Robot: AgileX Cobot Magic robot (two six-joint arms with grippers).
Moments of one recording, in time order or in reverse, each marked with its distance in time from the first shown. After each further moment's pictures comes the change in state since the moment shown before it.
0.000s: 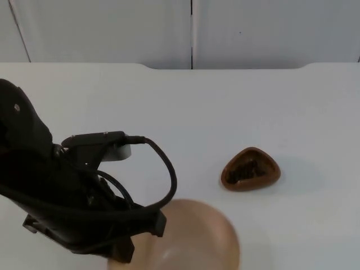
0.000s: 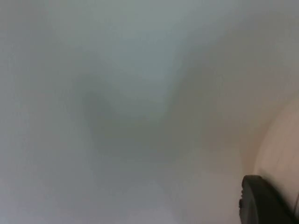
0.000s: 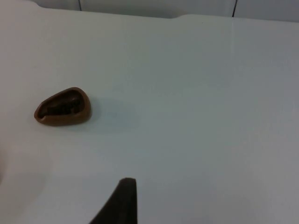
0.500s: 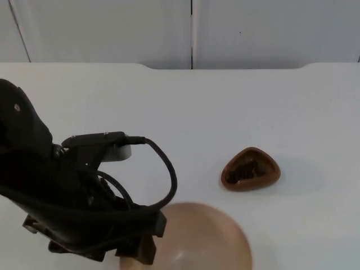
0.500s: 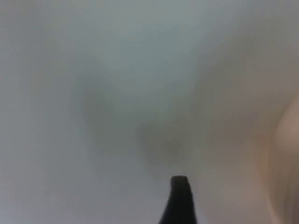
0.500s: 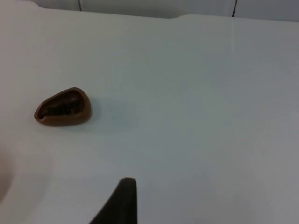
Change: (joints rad) right arm 0.000 0.000 0.000 0.000 0.000 0.000; left arm 0.000 0.000 0.000 0.002 0.002 -0.002
